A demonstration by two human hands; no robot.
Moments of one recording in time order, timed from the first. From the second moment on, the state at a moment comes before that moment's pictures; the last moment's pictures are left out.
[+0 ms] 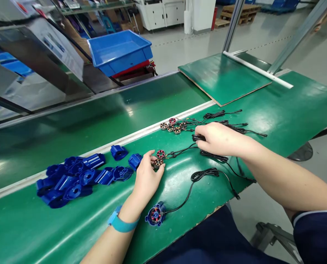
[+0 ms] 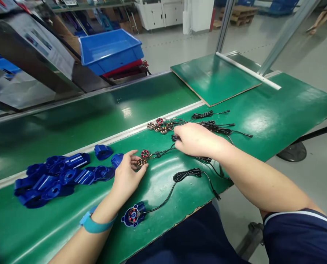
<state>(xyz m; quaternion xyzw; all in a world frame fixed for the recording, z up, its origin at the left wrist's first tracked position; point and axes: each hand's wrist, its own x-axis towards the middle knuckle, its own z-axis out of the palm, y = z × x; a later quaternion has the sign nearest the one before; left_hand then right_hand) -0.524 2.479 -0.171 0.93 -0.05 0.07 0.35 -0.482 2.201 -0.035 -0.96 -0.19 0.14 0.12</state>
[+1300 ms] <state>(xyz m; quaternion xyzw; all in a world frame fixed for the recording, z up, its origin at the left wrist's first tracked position) -0.541 2.502 -0.161 0.92 -0.11 0.25 0.27 -0.489 2.296 -0.127 -0.90 -0.37 0.12 0.20</state>
